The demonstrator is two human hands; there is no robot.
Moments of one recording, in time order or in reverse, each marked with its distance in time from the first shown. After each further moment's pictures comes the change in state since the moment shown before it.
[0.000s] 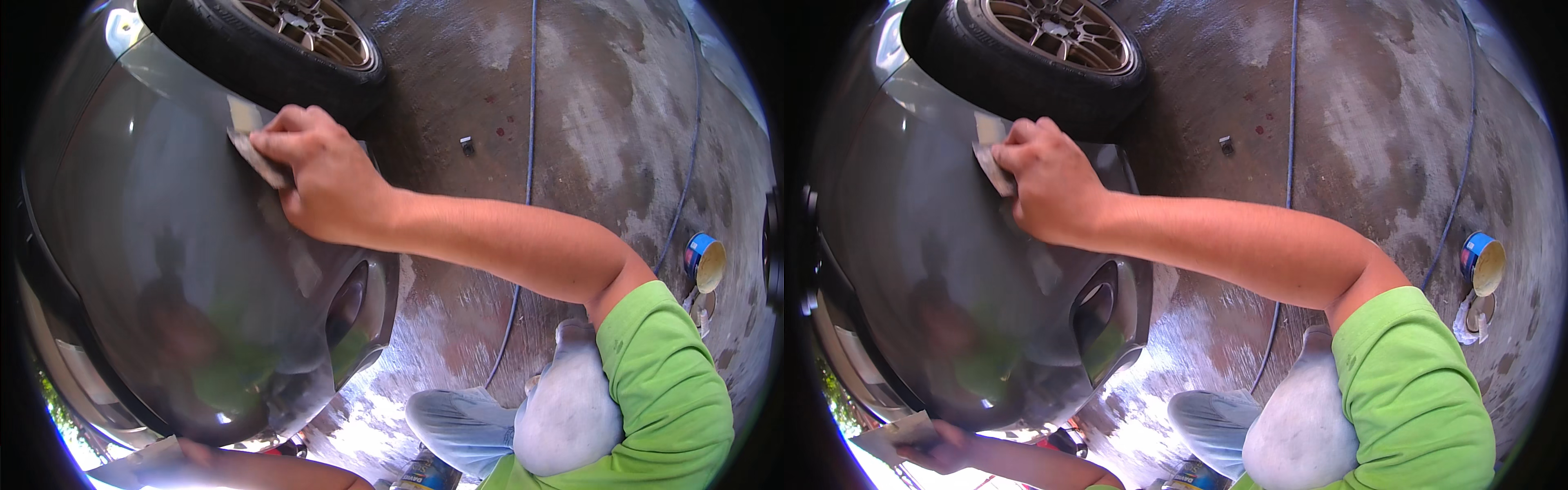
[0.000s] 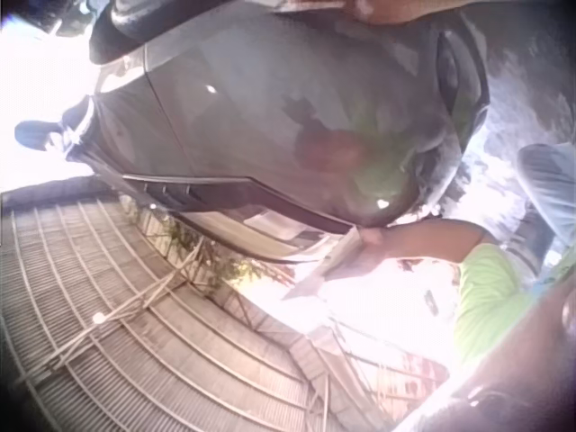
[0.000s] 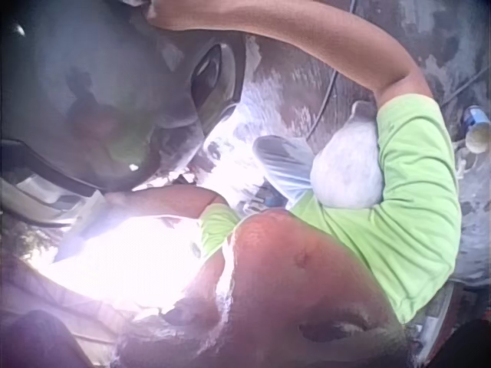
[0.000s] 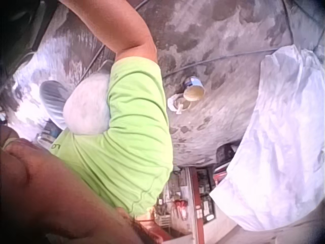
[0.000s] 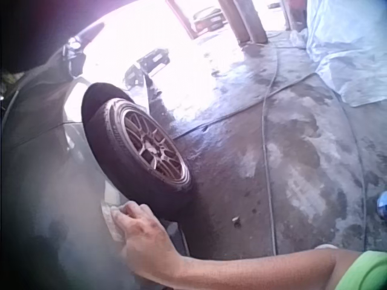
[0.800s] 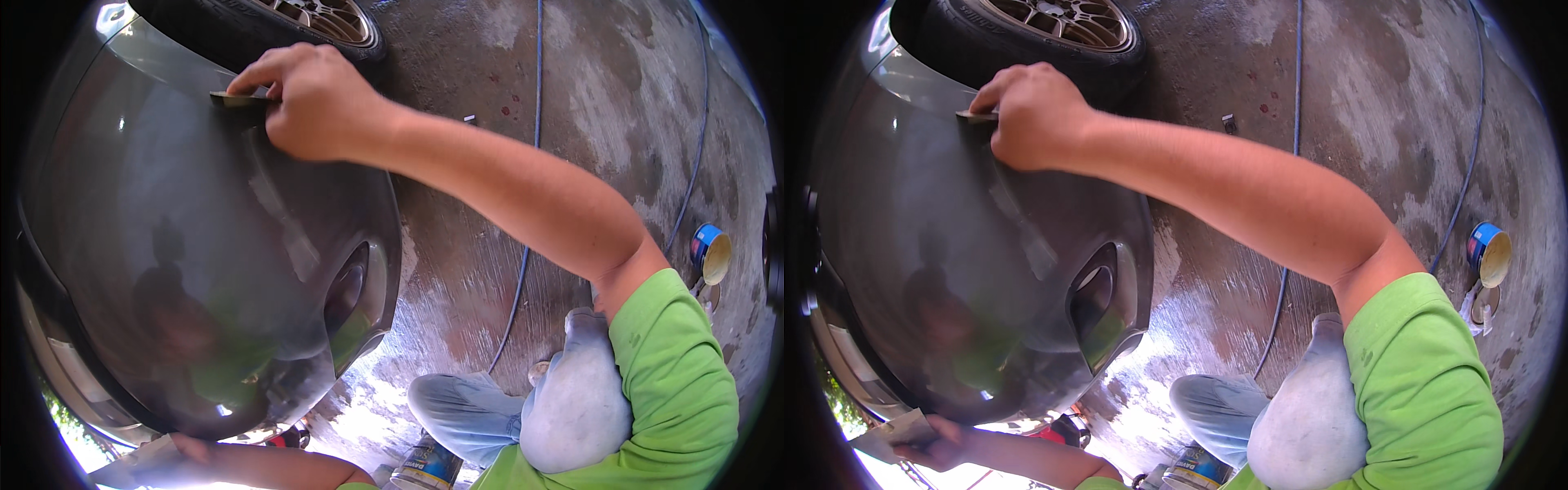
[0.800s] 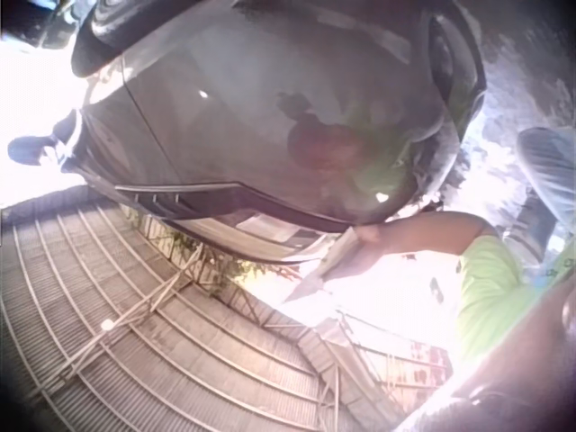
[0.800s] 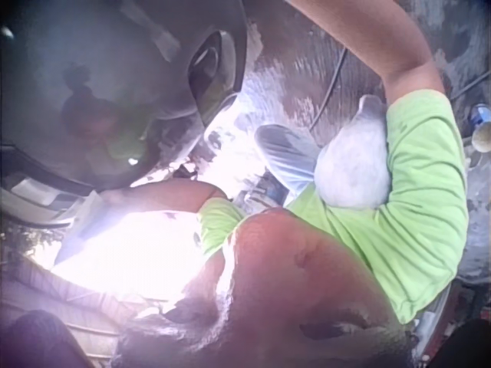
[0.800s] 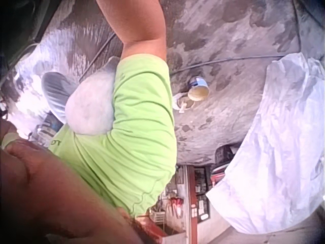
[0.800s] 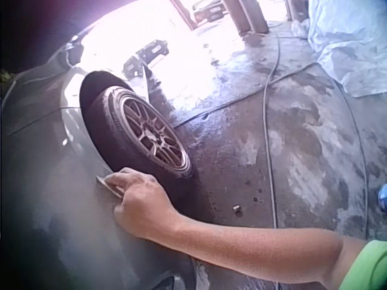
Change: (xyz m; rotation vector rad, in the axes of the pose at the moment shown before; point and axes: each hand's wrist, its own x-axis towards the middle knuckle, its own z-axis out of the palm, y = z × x) left_hand 0.014 0.000 -0.012 0.137 -0.045 0.103; right_hand 0.040 0.025 -0.007 -0.001 -0.140 0.083
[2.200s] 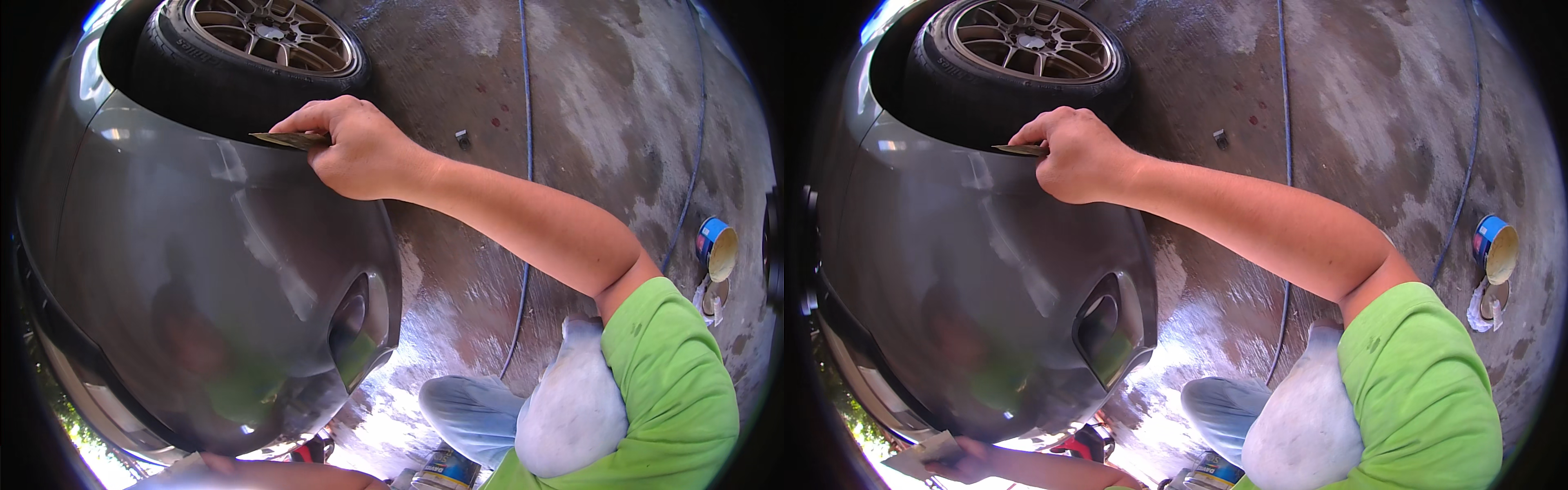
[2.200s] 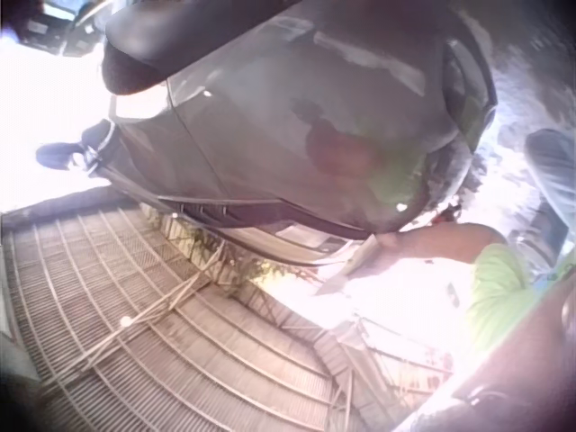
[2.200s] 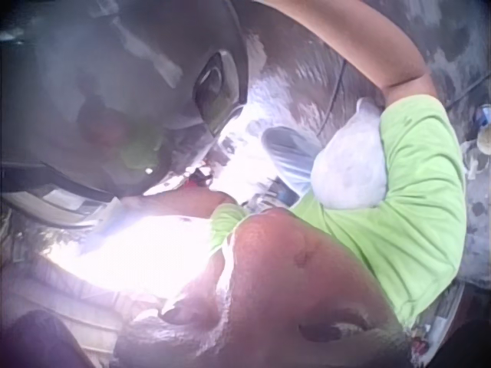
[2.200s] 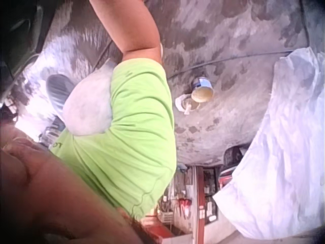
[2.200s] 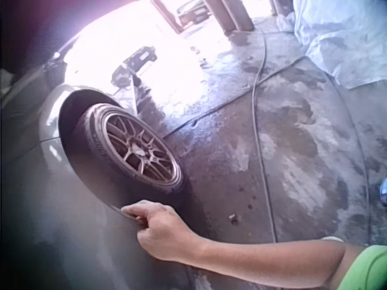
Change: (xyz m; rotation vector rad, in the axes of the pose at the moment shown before) left_hand -0.002 0.011 0.000 -0.626 -0.074 -0.336; right_hand -0.025 0.023 -0.046 0.331 -0.122 0.342
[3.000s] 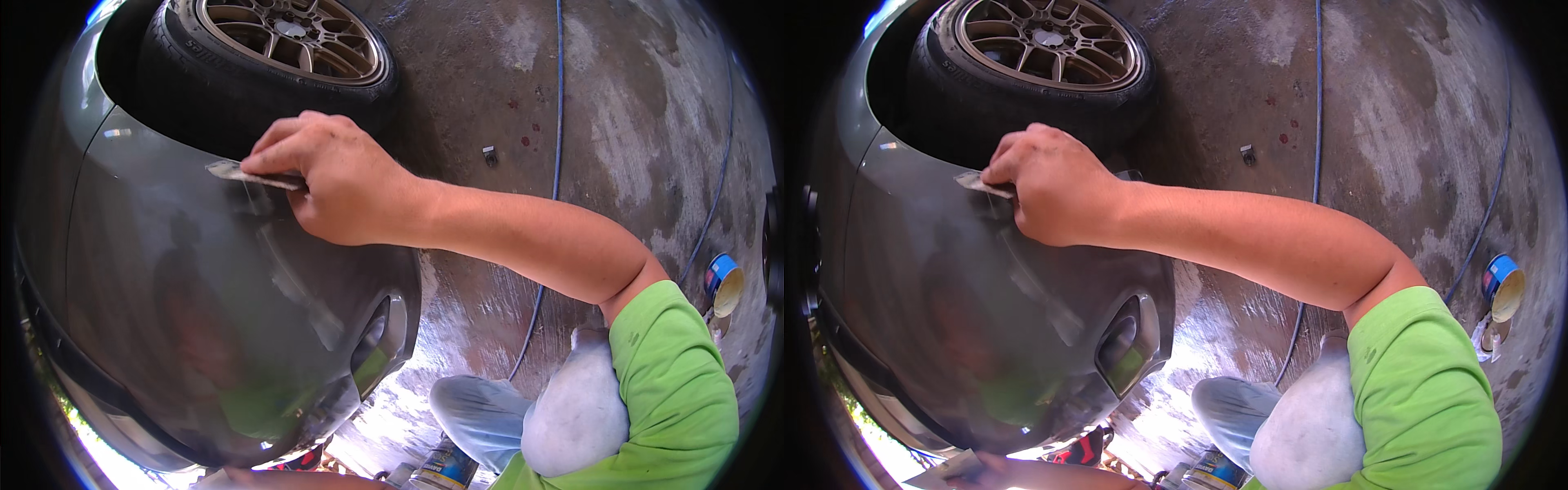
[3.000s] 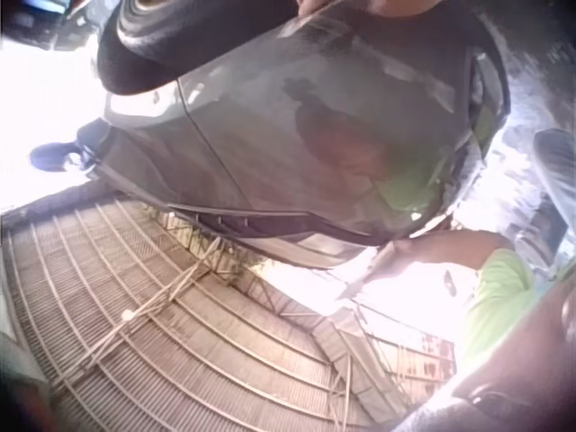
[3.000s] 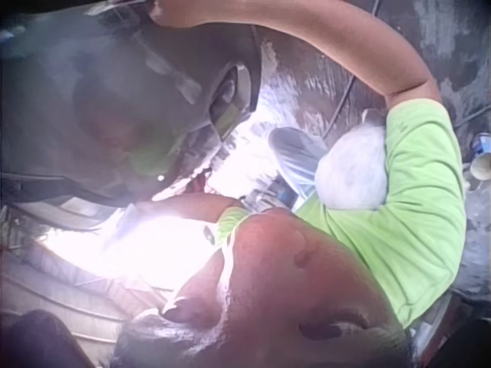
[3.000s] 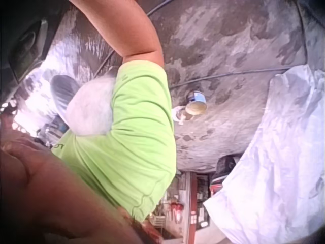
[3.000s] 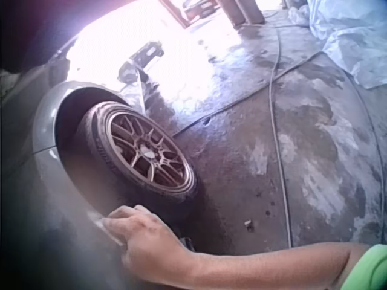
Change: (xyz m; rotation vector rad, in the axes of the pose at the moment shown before) left_hand -0.030 -0.034 0.061 -0.652 0.072 -0.297; right_hand 0.040 -0.003 0.028 -0.164 -0.011 -0.351
